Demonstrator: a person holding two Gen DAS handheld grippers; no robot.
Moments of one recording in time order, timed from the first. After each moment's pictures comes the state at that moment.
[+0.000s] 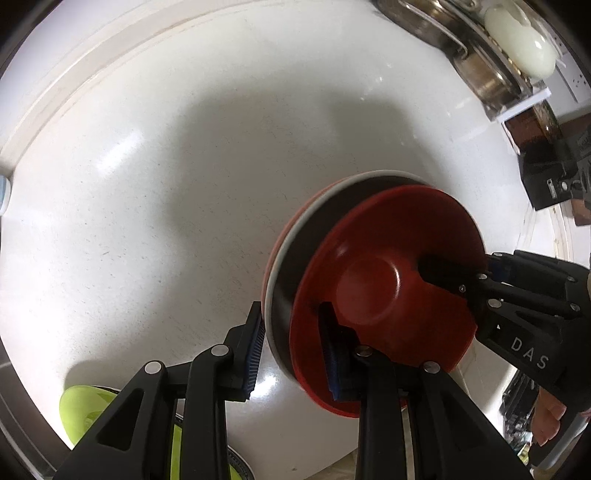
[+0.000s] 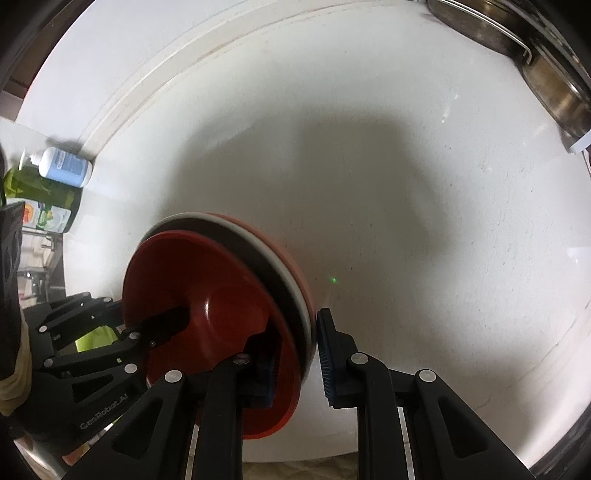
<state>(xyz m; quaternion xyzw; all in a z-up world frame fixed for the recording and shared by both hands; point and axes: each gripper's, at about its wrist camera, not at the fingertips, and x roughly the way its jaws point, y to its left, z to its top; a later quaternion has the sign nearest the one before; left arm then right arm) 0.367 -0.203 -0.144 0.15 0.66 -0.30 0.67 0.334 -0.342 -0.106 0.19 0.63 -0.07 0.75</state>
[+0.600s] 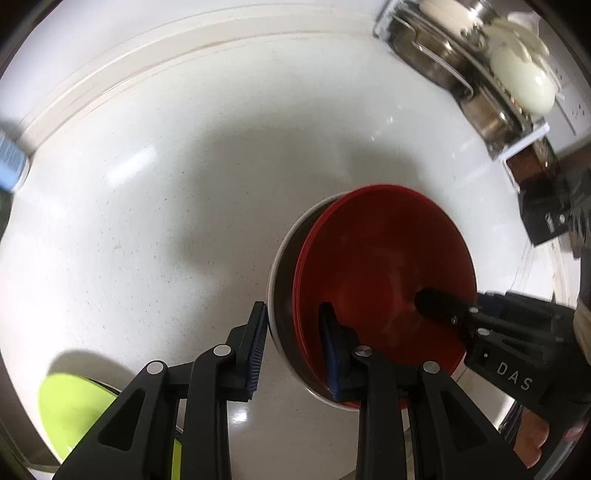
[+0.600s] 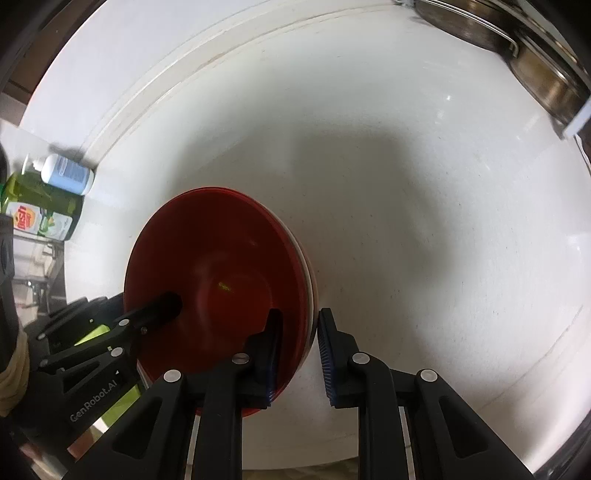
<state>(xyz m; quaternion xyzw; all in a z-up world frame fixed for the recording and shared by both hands) 0.352 -0.186 -0.138 0.09 0.62 -0.28 0.73 0.308 -0.350 -0.105 0.20 0.60 -0.09 0.77</state>
